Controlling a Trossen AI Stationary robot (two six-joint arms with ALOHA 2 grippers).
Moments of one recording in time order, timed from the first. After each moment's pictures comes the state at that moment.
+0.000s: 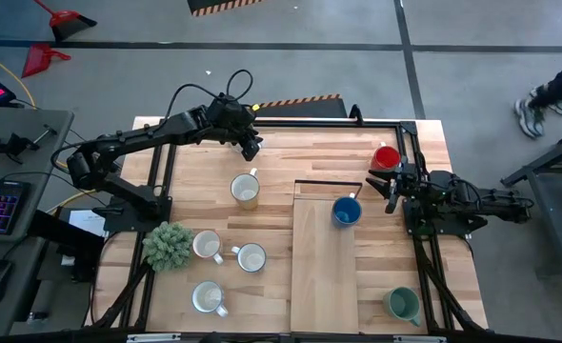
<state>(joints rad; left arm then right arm) 0.54 1.42 1.12 -0.41 0.07 -0.09 -0.03 0.01 0.19 -0.27 0.33 0.20</state>
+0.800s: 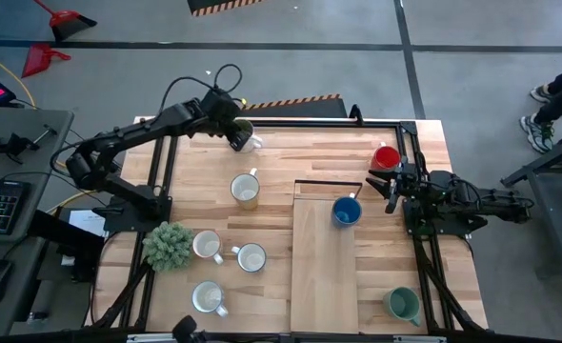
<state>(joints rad) 0.67 1.42 1.12 -0.58 -0.05 -0.04 -0.03 0.01 0.19 -0.27 0.33 0.21</state>
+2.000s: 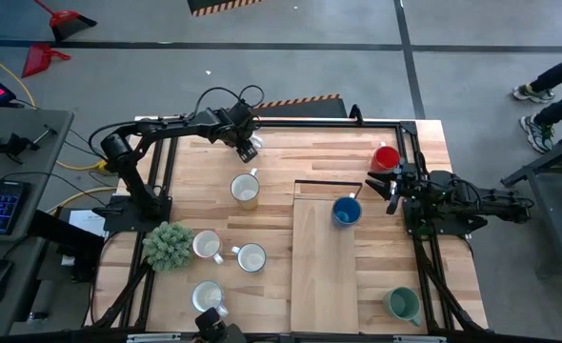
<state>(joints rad) 0.66 1.74 1.12 -0.51 -0.08 0.07 -0.03 0.01 0.19 -0.27 0.30 0.29</state>
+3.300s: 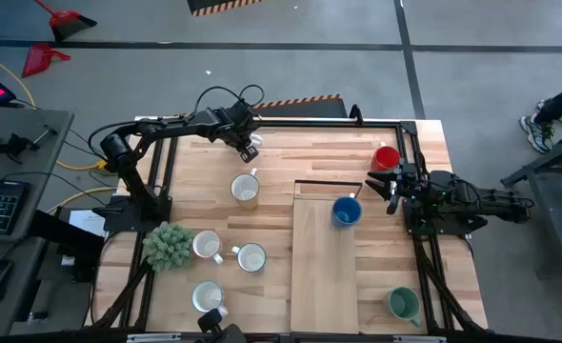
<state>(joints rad) 0.66 1.74 1.12 -0.50 -0.03 0.06 -0.03 0.01 0.19 -0.27 0.29 0.29</state>
